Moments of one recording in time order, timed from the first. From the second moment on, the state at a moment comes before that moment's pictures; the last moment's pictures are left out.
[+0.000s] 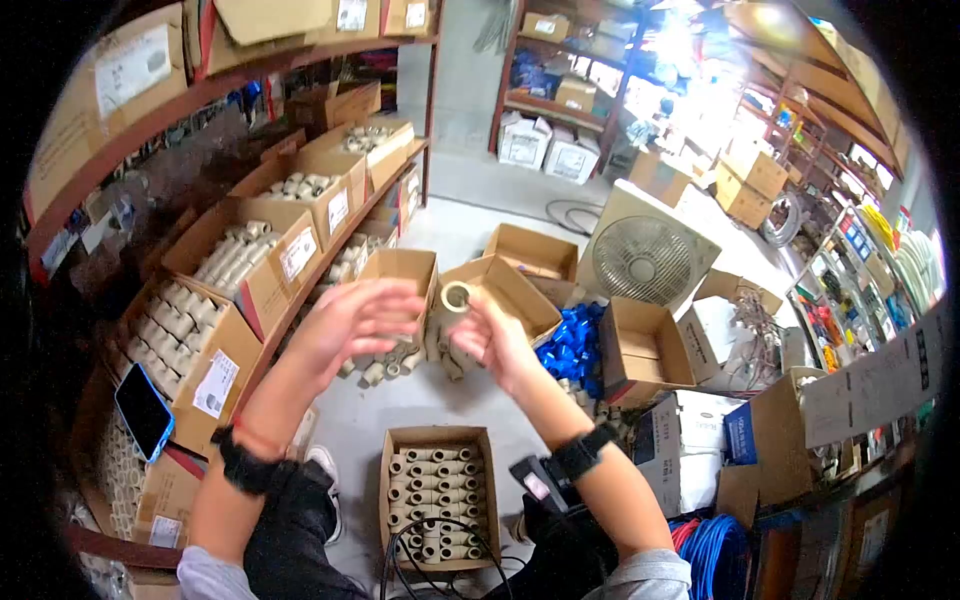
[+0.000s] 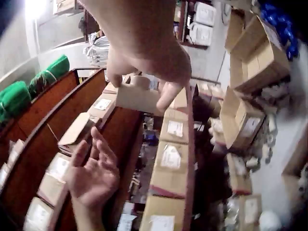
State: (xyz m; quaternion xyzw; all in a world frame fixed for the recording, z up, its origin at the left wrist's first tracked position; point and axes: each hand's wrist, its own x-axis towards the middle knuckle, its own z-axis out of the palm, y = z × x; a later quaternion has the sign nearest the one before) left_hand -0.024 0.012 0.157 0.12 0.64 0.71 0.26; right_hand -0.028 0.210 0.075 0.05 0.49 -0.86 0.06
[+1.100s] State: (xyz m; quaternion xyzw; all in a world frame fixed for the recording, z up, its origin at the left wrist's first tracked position) left_hand 0.060 -0.006 0.111 0.09 0.54 0.73 0.40; right_hand 0.135 0.163 0.076 -0.06 -0.01 -0.91 0.41
